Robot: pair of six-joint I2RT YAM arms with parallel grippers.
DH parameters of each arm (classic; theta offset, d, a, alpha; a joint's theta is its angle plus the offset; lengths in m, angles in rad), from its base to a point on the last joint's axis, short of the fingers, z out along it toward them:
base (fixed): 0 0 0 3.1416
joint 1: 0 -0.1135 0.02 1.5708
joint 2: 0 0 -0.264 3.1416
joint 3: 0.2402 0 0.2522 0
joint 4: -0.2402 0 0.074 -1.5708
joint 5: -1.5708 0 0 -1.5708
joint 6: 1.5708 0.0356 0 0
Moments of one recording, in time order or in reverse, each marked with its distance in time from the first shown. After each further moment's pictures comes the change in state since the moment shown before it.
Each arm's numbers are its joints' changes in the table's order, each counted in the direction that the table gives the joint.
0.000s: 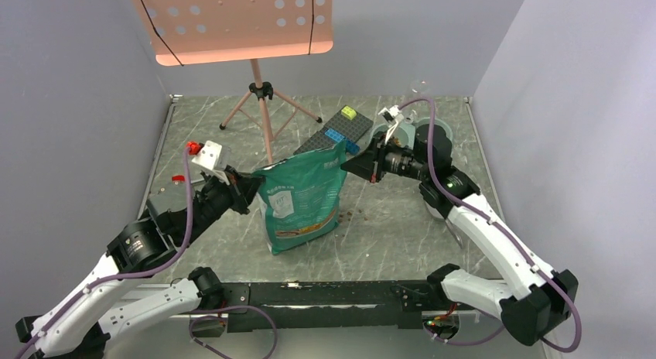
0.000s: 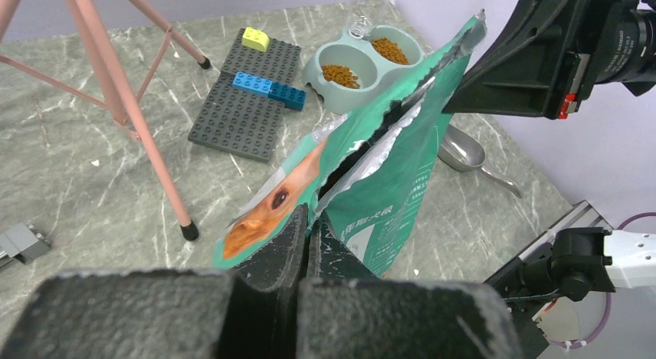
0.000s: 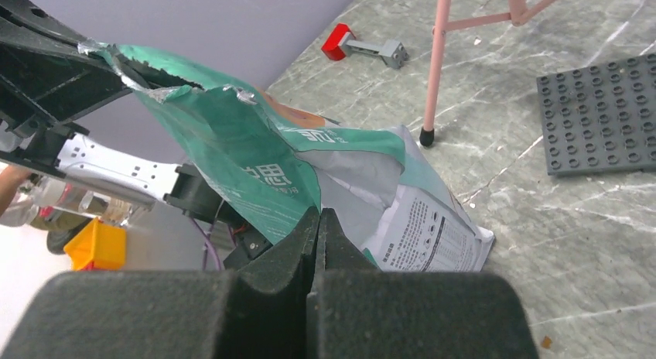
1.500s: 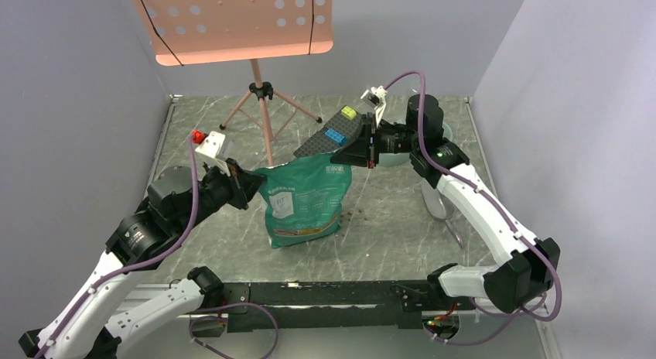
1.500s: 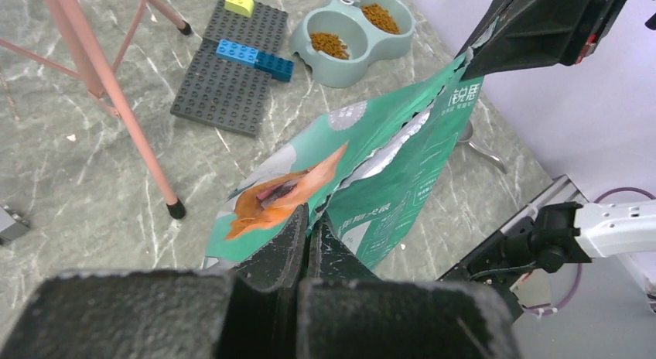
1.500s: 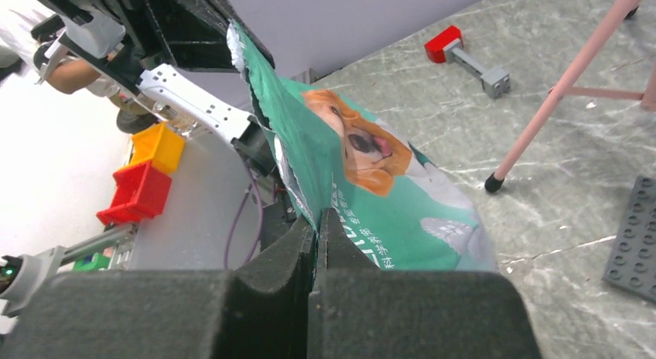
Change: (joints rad) left arm -0.177 0.064 0.077 -0.089 -0.232 -0.023; right arm 0.047 0.214 0.223 0.040 0.422 -0.123
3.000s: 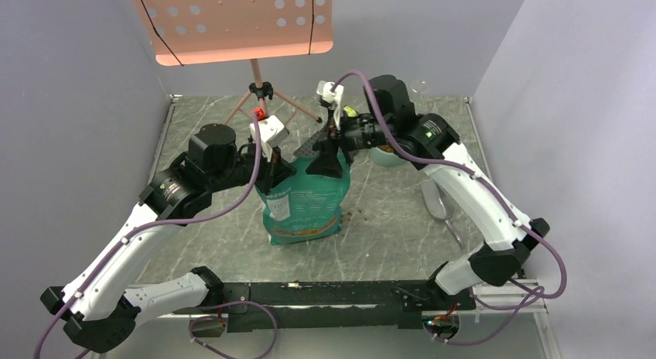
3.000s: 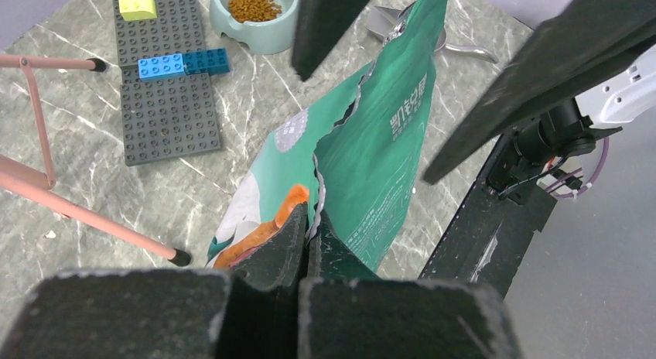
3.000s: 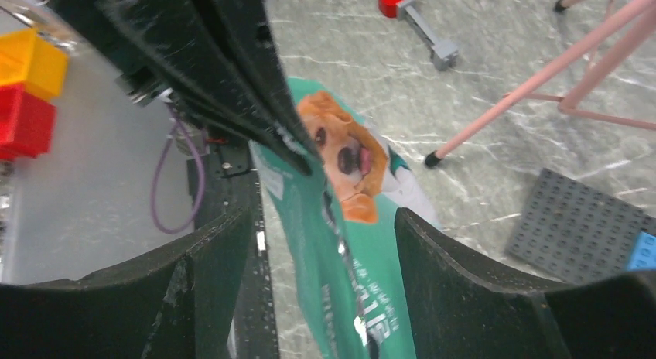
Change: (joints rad) left arm -0.026 0.322 0.221 -0.058 -0.351 0.337; right arm -0.278 0.156 0.528 -0.676 -0.363 -0.415
